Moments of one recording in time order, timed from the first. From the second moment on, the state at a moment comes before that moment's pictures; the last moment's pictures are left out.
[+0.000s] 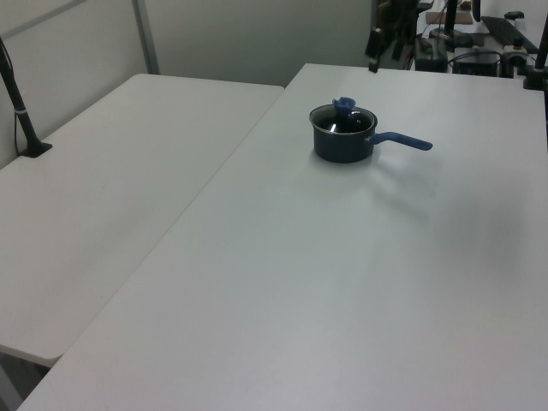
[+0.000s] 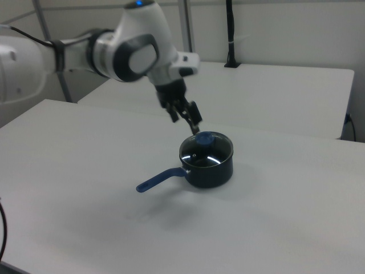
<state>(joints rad) 0.05 0.20 -0.28 -1.63 0.01 2.02 0.13</state>
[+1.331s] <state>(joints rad) -0.01 0.46 -0.23 -1.54 0.12 2.31 0.45</state>
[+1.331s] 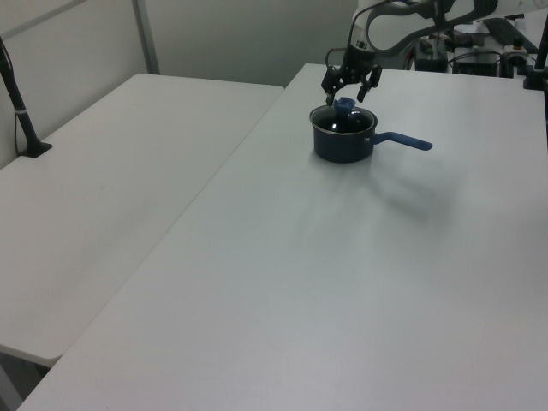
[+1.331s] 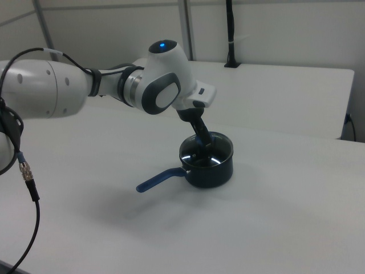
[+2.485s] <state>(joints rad) -0.01 0.46 -0.24 -1.52 0.12 2.31 0.44</state>
